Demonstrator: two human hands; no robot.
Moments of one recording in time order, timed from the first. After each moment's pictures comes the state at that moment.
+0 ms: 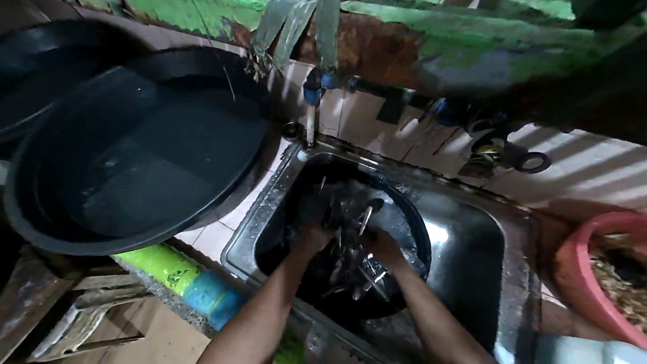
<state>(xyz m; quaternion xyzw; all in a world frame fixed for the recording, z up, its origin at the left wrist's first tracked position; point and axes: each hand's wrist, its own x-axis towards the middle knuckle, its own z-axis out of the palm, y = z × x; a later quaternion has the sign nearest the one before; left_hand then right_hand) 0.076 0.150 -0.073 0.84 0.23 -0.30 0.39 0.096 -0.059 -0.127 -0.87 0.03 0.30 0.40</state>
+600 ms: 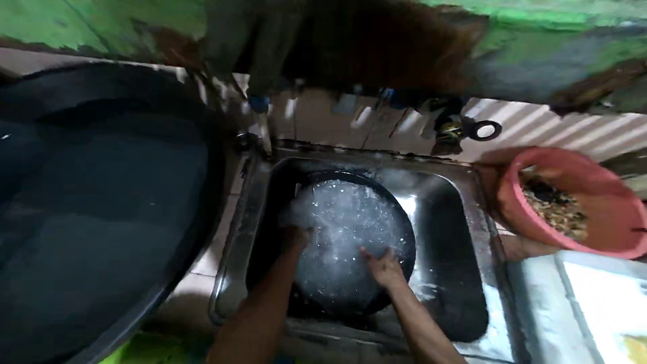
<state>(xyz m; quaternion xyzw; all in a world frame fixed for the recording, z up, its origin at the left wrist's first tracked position) 0.116 0.177 -0.131 0.89 0.16 -0.35 0.26 0.019 -0.040 -0.118 -0.84 0.35 0.28 0.29</state>
